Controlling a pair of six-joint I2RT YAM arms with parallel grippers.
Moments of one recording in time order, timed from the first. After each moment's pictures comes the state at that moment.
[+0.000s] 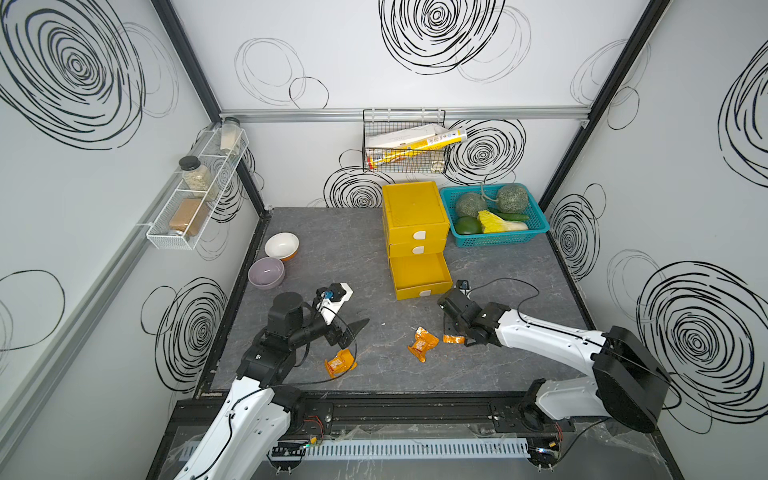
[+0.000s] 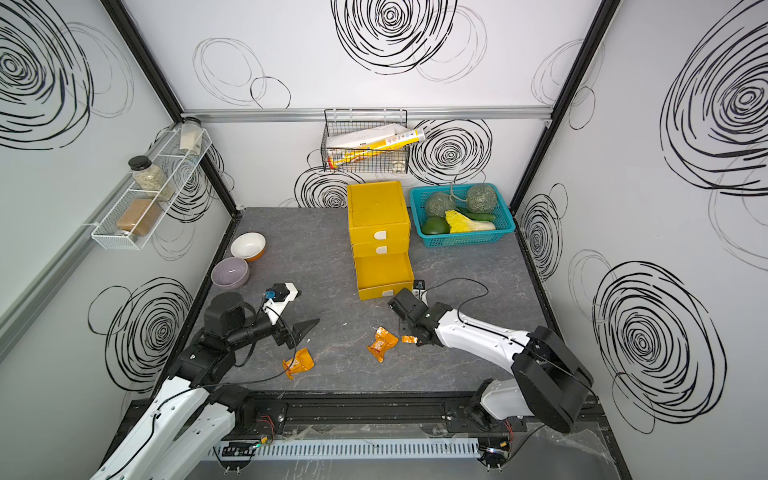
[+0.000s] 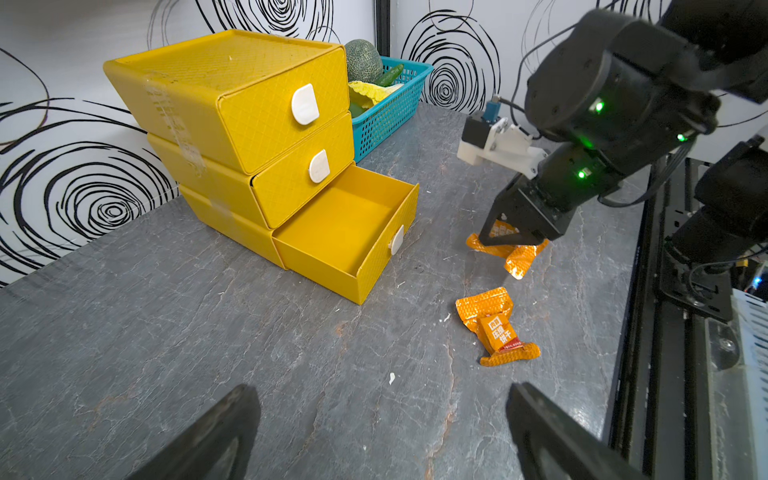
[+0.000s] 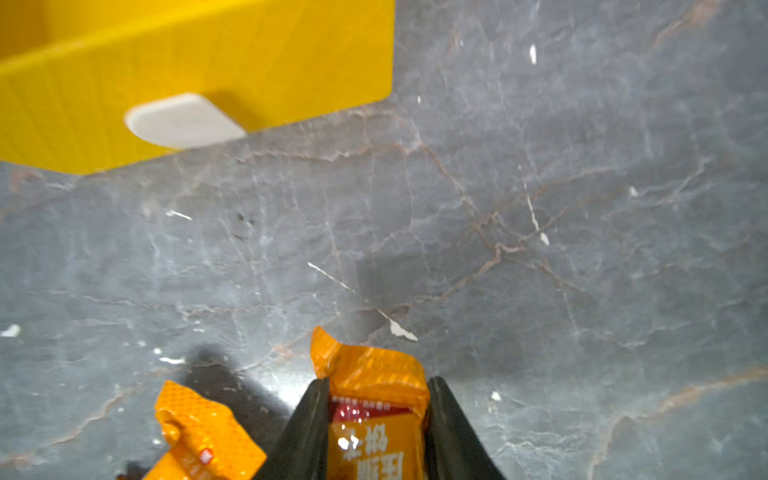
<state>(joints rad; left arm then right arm) -0.25 0.59 0.51 -0.34 0.58 0.25 0.82 1.36 0.75 -0.52 0.34 0.80</state>
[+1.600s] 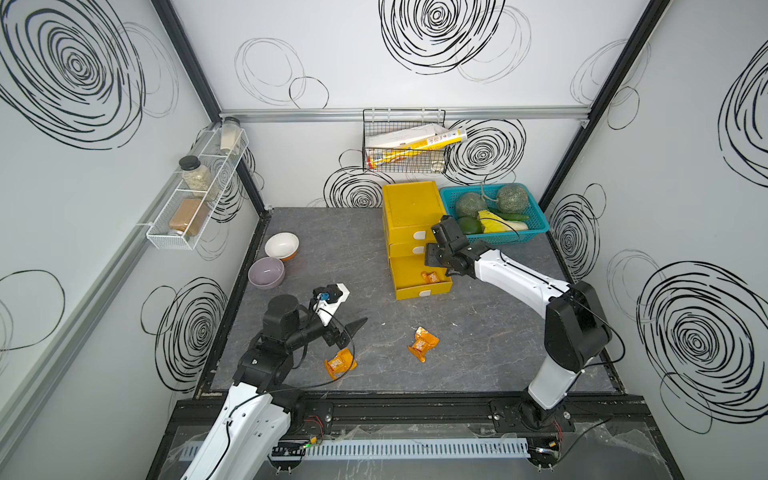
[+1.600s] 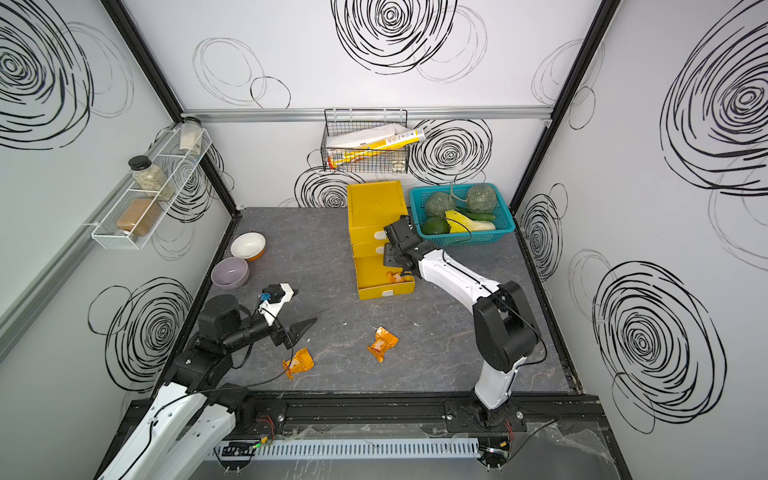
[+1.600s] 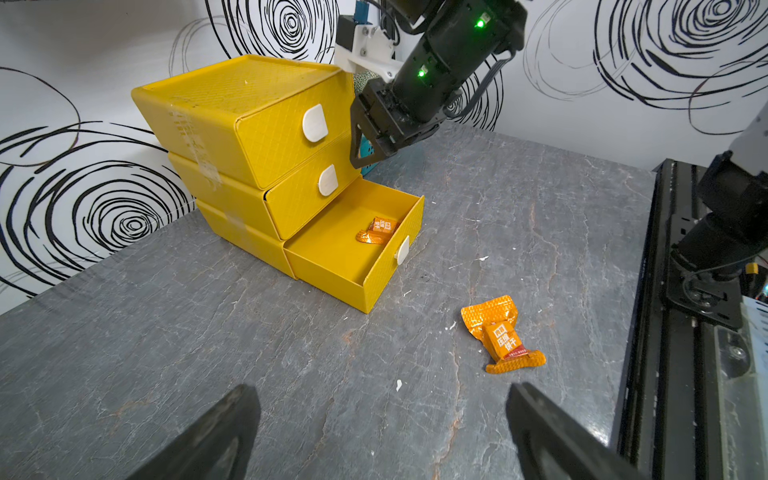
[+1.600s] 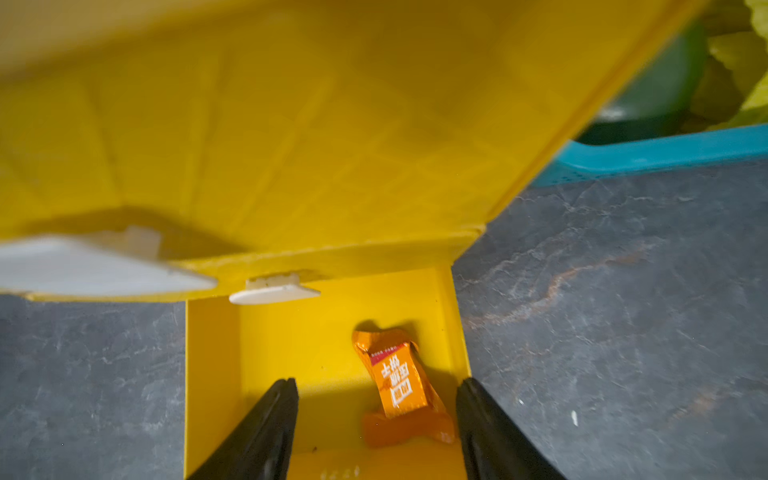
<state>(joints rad) -0.23 0.55 0.51 -0.34 0.59 0.26 0.58 1.71 1.32 -0.47 0.25 0.53</state>
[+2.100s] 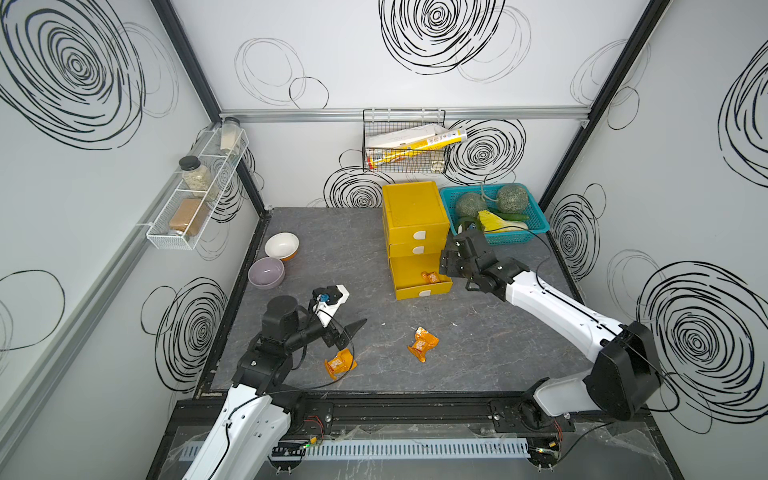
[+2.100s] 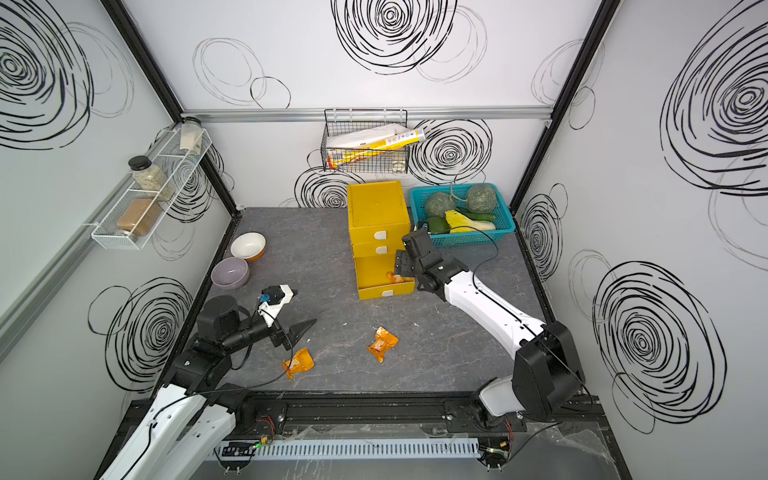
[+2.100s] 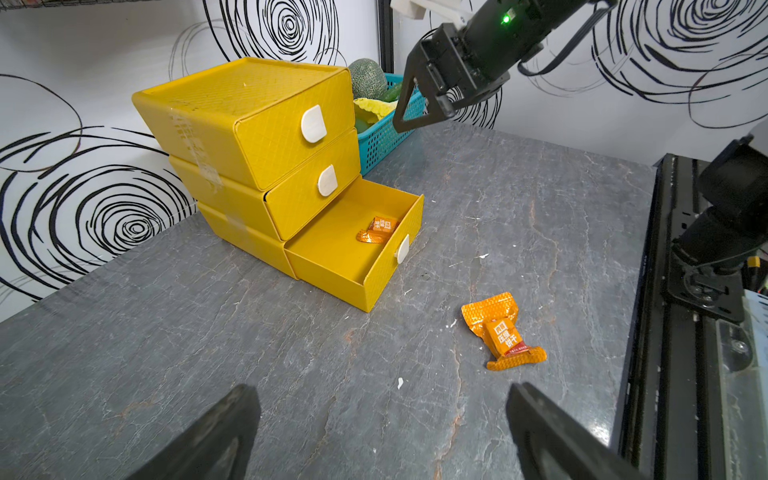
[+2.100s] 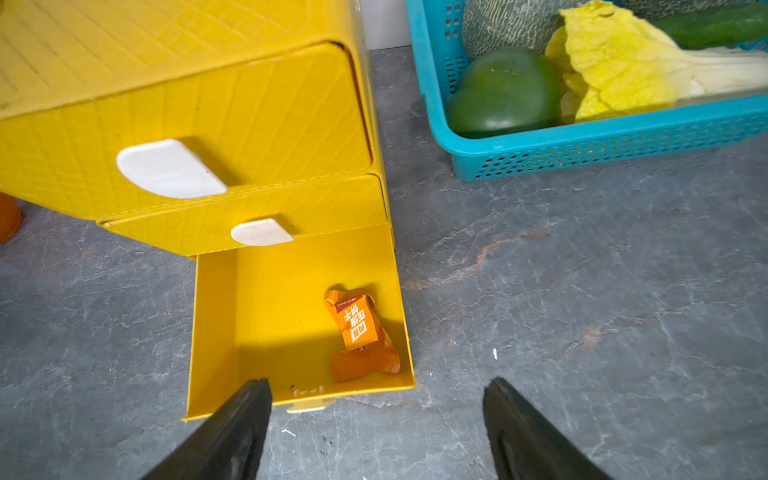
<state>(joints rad) -0.23 0.54 0.51 -0.35 0.59 0.29 0.58 1.40 1.11 -0.48 0.30 0.49</state>
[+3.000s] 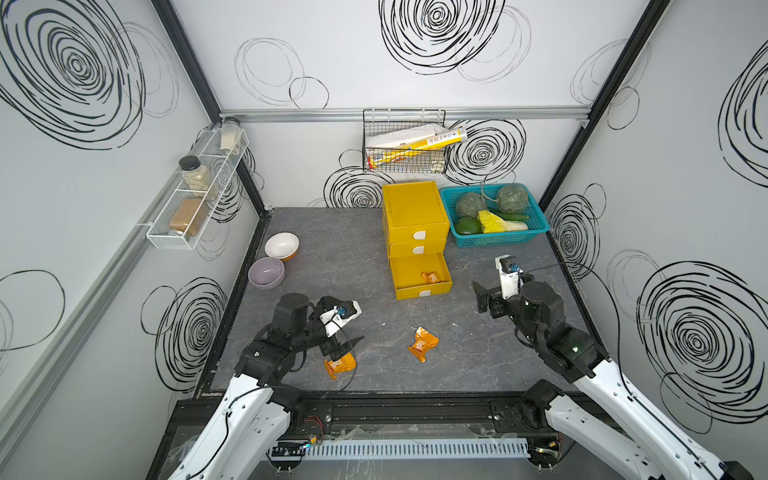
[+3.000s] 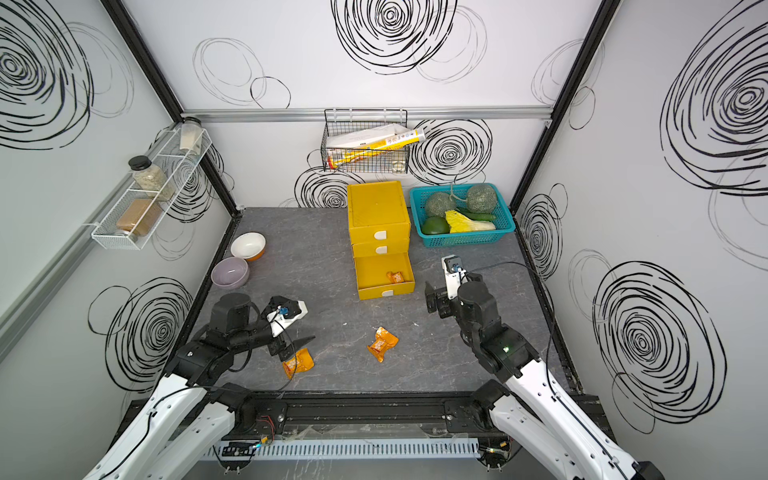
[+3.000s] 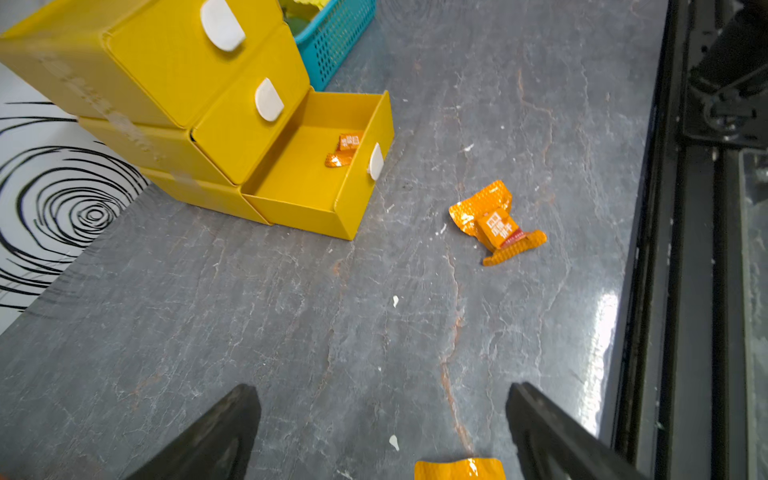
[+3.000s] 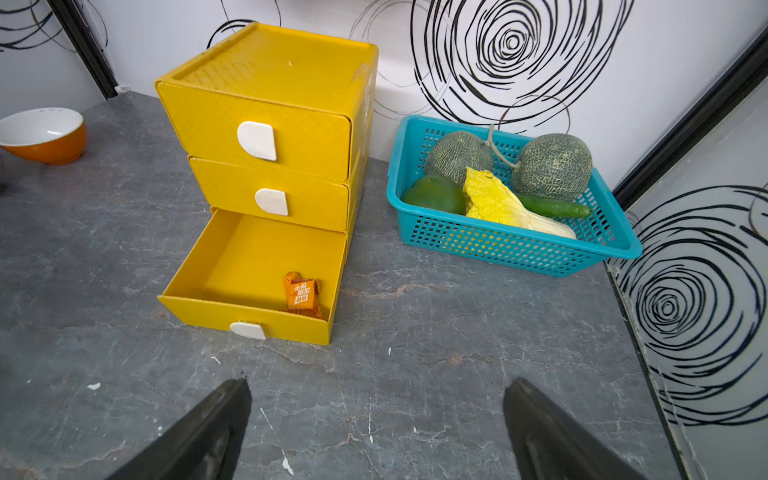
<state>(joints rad) -0.29 0.63 0.57 -0.63 0.52 0.65 0.58 0.65 0.65 -0.39 0.32 0.03</state>
